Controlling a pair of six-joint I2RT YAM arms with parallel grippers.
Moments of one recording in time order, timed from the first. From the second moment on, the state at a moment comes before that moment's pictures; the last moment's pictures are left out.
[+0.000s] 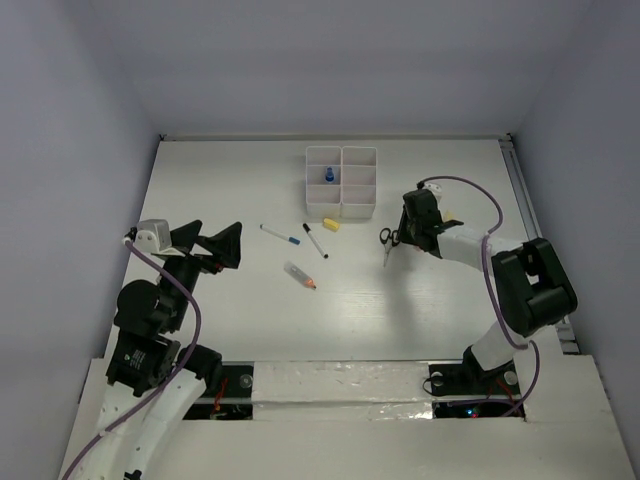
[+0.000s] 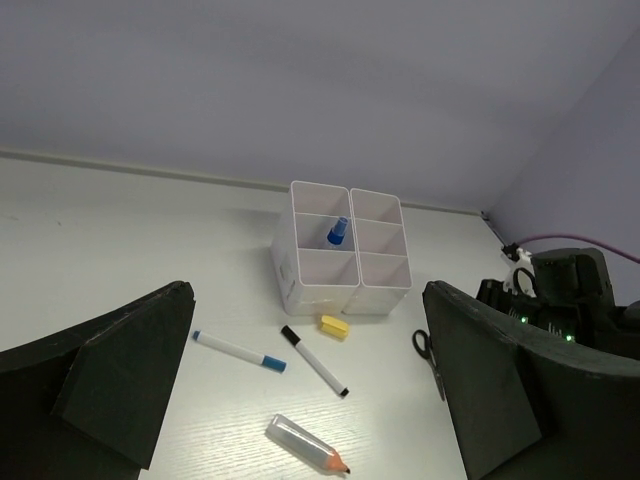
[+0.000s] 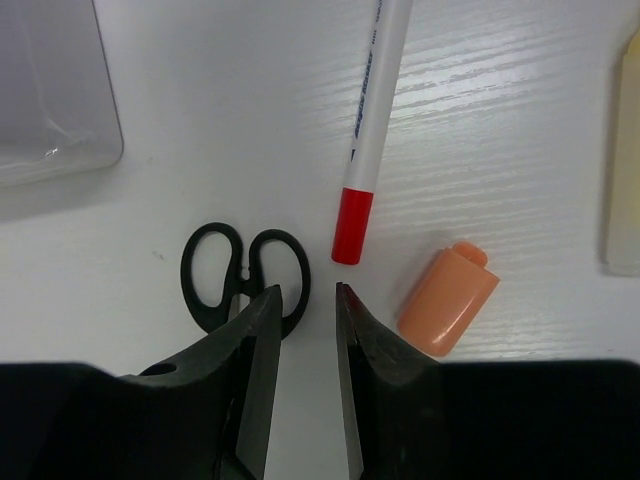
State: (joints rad) left arm -0.38 0.32 0.69 -0.21 -0.12 -0.35; right arm 0.38 1.63 0.88 -0.06 0.29 0.52
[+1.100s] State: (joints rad) left arm -0.37 0.34 0.69 -0.21 -0.12 -0.35; right arm 0.38 1.80 1.01 -0.07 0.32 0.41
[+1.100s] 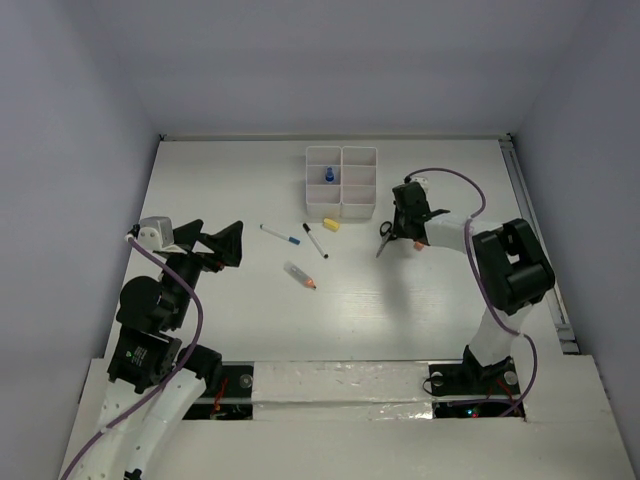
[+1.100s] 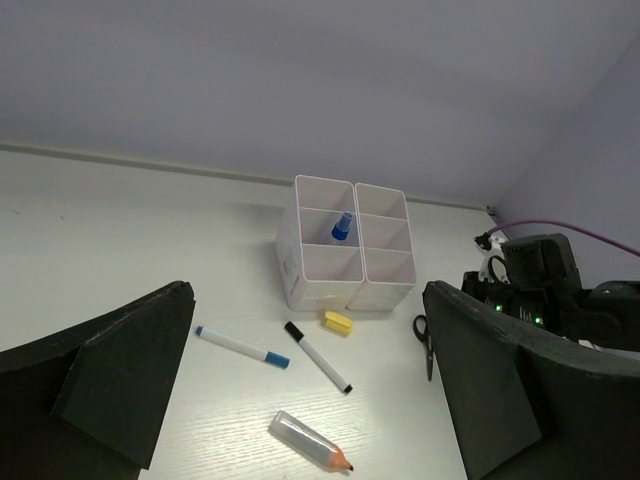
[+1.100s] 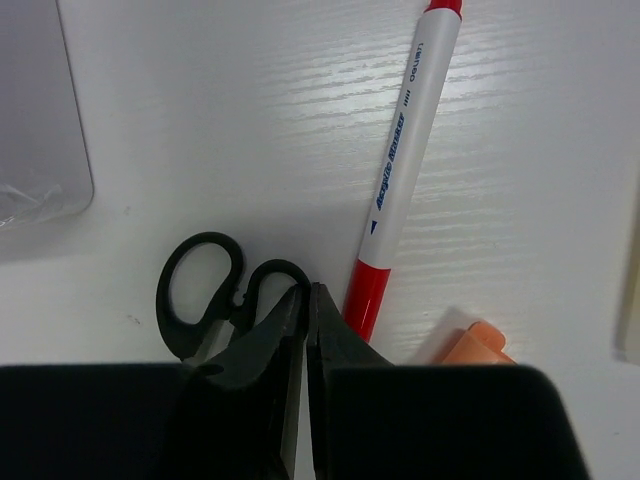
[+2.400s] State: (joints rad) left arm -0.35 0.39 0.69 -0.21 -0.10 -0.35; right arm 0.48 1.78 1.08 0.89 0.34 -0.24
